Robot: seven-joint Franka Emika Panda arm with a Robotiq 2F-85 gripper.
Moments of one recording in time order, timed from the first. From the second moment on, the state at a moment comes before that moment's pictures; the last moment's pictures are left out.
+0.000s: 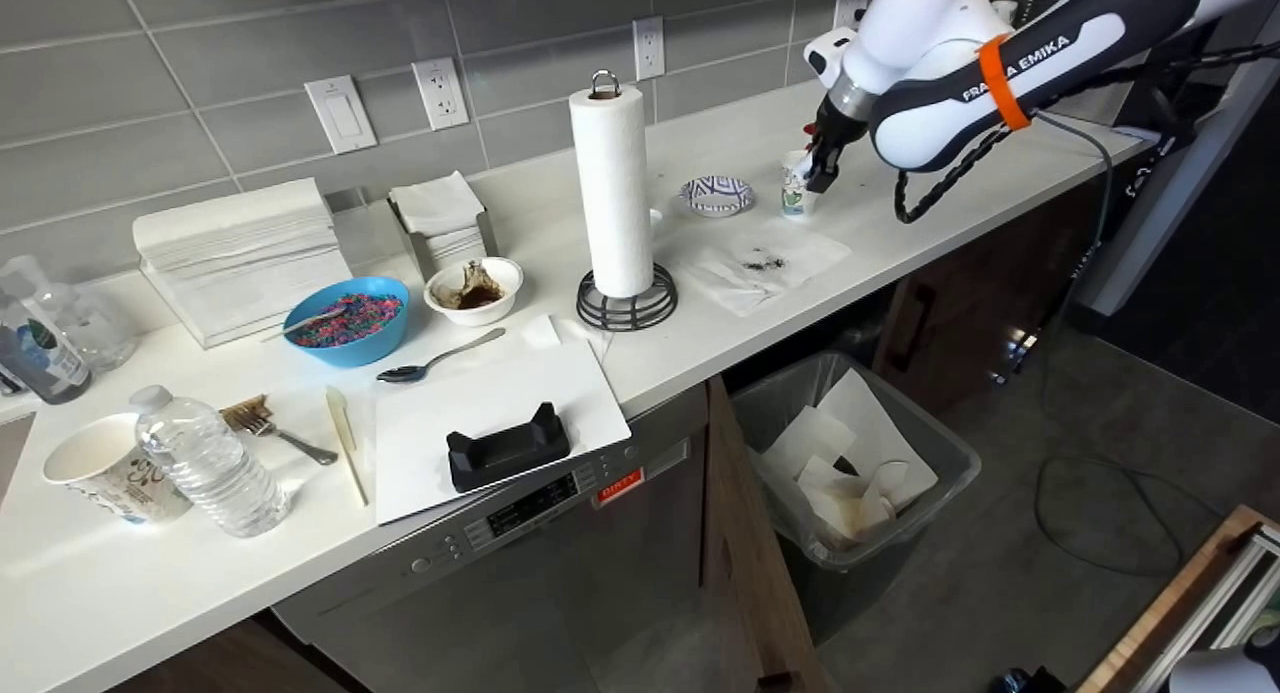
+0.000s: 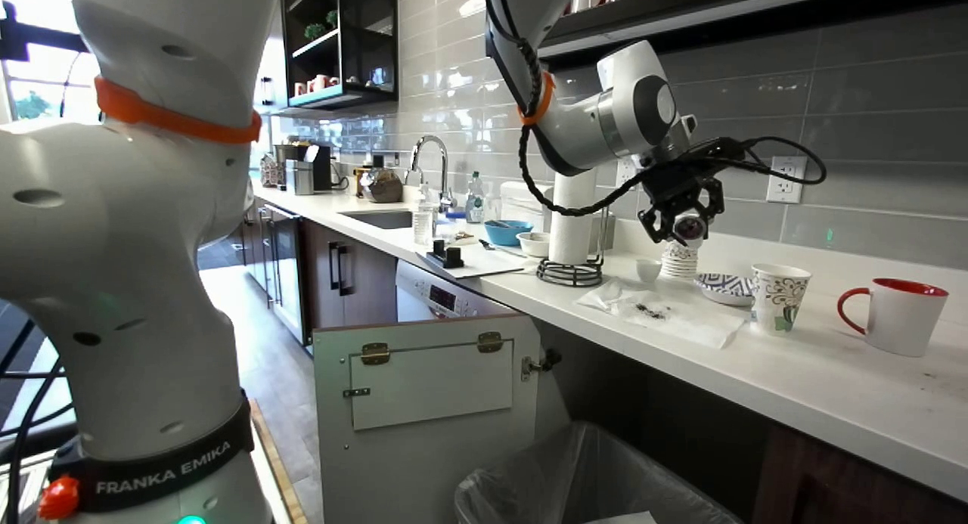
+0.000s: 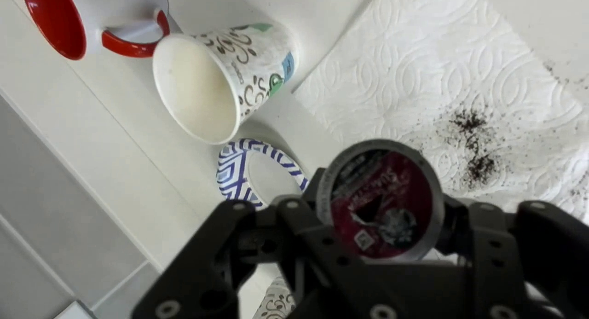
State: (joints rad) arm -0.50 0.31 0.34 -1.94 -0.57 2.79 -0.58
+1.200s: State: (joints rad) arm -0.24 0.31 -0.01 -1.86 -0.37 2.53 -0.77
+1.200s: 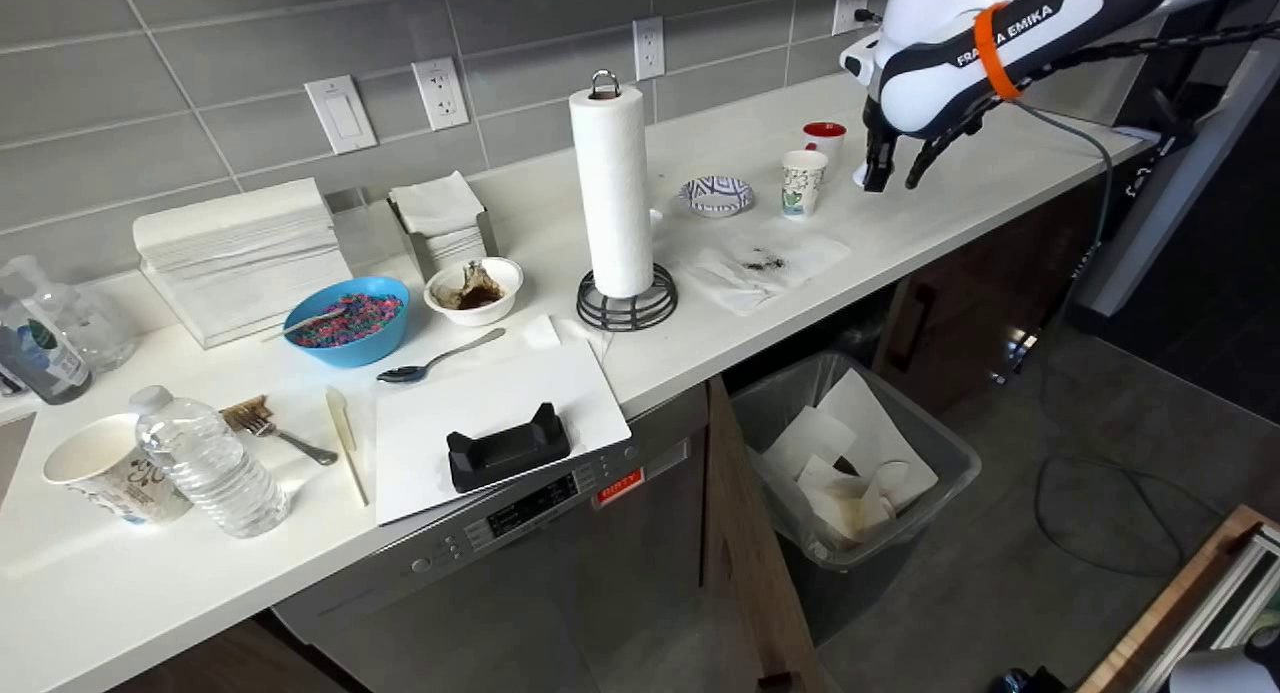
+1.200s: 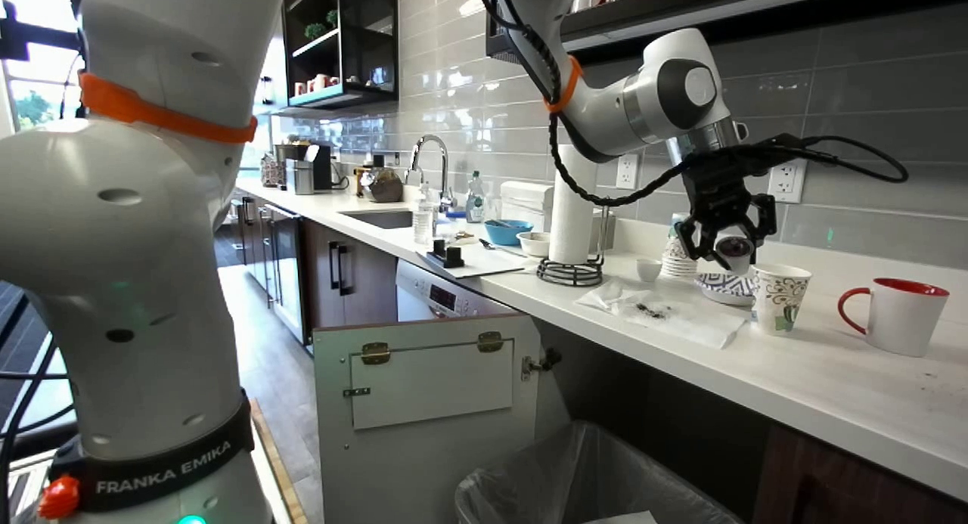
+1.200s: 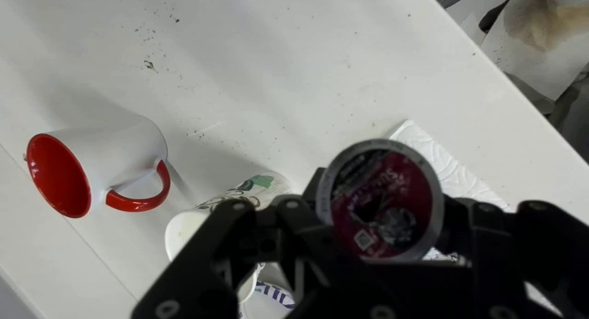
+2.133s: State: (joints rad) arm -0.23 0.31 -0.02 -1.79 -0.28 2.33 -0.97
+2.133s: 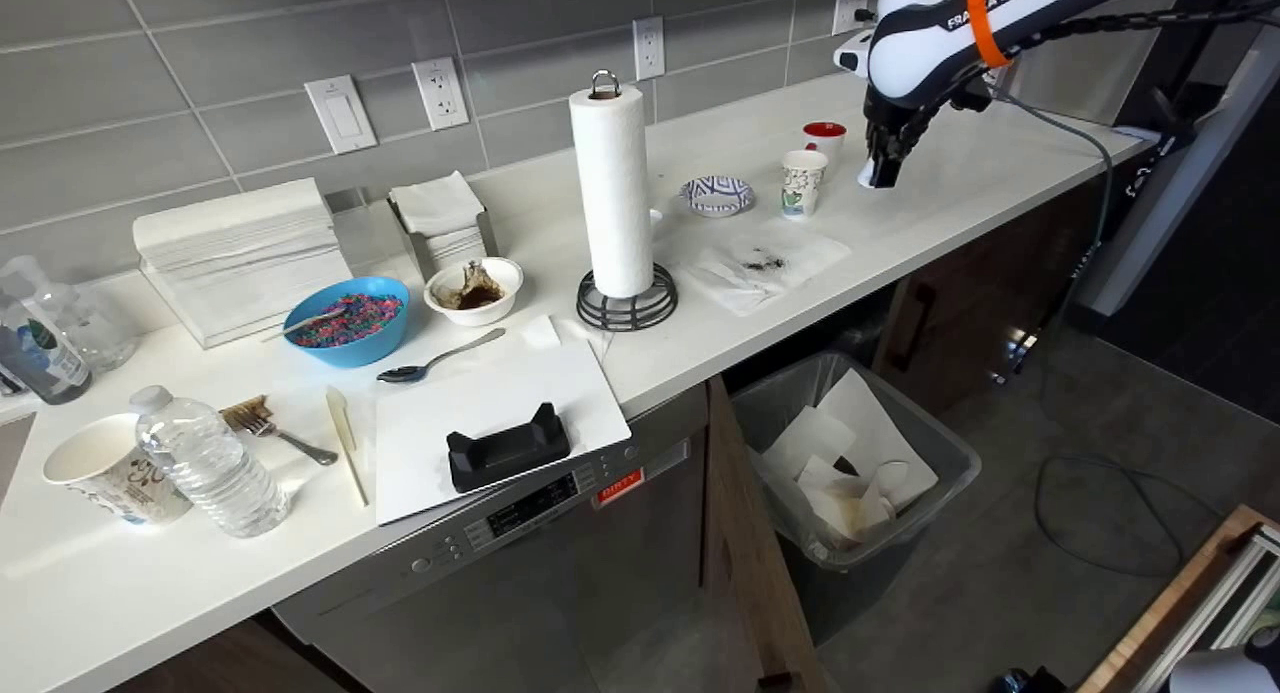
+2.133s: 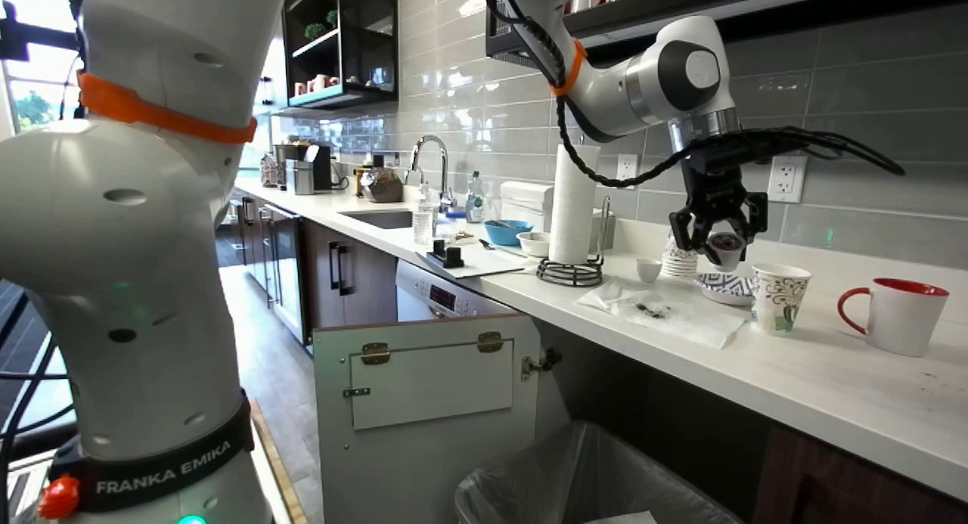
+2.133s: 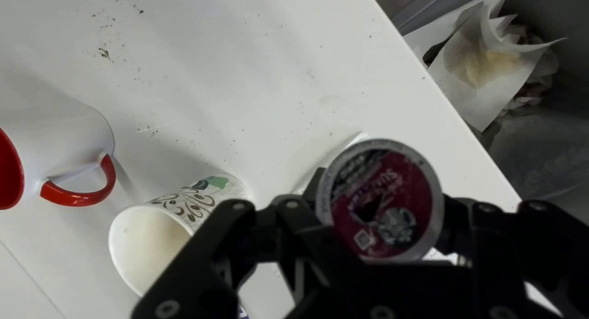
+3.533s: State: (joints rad) arm -0.04 0.18 -0.19 -2.38 -0.53 2.73 0.02
